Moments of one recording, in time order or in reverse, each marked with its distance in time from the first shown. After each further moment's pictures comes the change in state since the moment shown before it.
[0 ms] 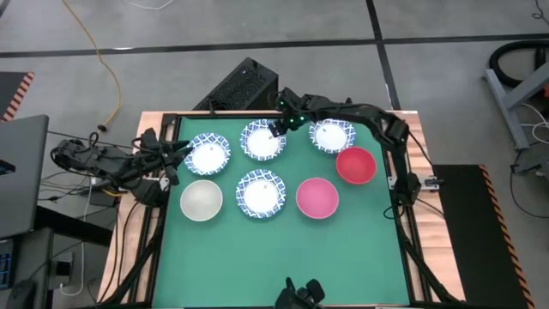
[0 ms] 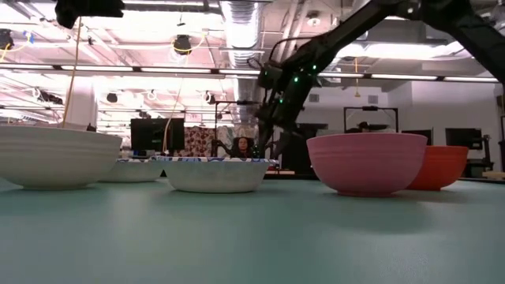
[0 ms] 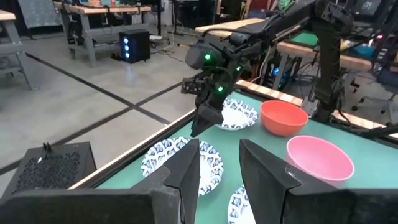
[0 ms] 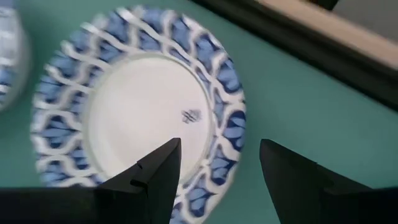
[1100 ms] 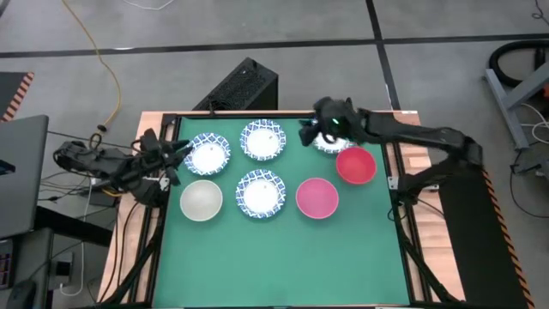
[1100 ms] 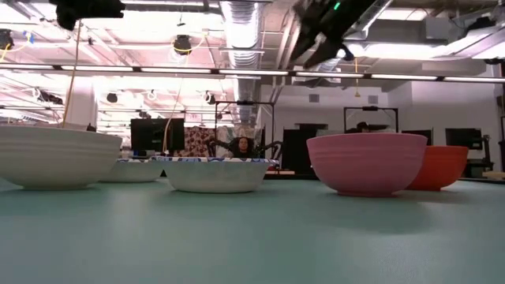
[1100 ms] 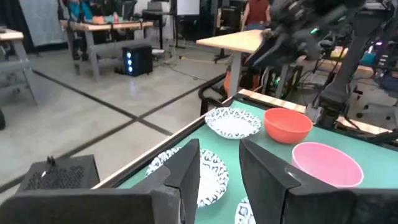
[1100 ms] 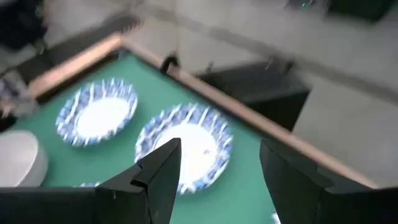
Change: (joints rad) left arm -0.007 -0.039 -0.055 0.105 -0.028 0.103; right arm 0.248 -0.699 -0.367 0.099 0.394 -0.075
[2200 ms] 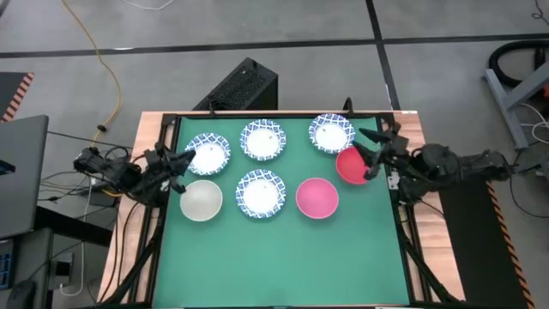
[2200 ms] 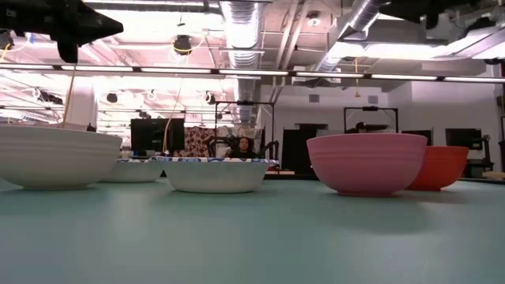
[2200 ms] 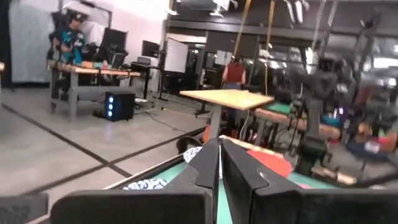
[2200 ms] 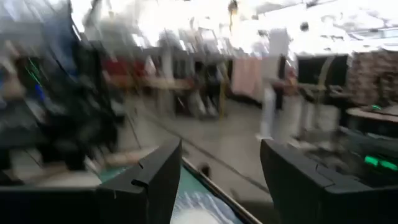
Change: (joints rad) left arm -0.074 -0.296 -0.506 0.722 -0.024 0.352; right arm 0.450 -0.862 -0.730 0.583 0.367 -0.561
